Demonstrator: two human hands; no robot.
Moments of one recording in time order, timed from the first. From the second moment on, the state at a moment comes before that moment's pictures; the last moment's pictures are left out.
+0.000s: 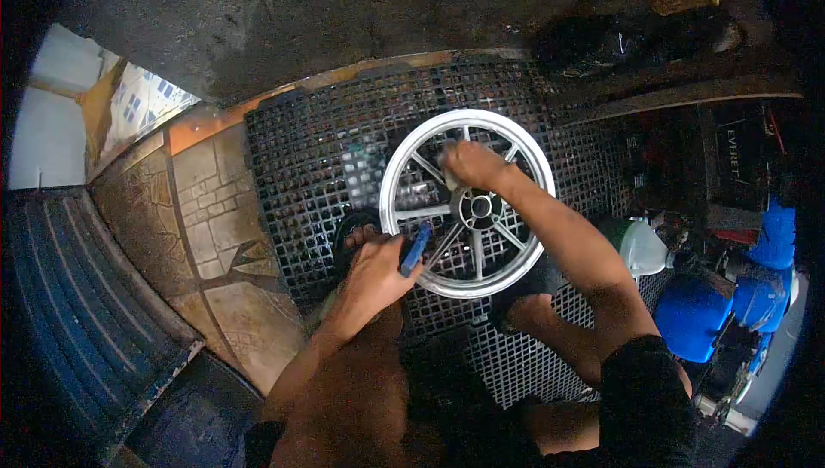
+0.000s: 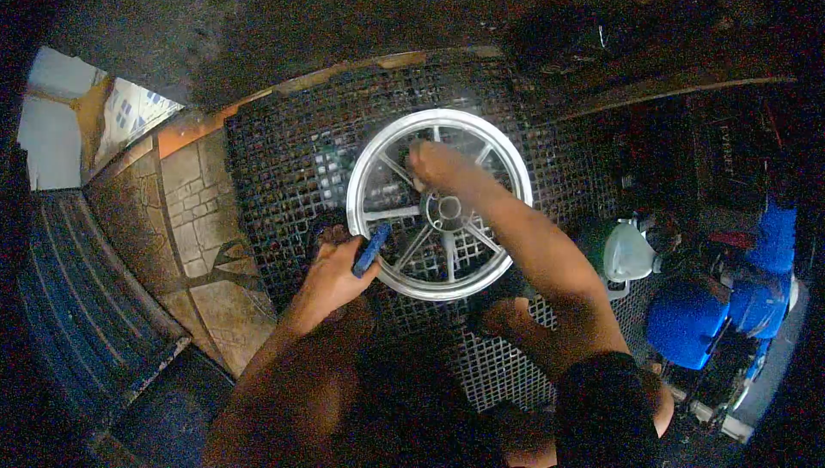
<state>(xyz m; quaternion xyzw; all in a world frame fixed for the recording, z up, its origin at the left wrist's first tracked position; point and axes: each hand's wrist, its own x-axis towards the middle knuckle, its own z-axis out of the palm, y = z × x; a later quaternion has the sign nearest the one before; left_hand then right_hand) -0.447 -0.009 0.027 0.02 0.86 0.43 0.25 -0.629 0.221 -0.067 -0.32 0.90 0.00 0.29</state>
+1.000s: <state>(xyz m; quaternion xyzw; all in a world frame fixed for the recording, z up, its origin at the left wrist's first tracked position) -0.439 -0.003 0.023 -0.01 0.91 0.38 0.20 -0.631 0.234 -0.029 -0.26 0.94 0.01 0.22</state>
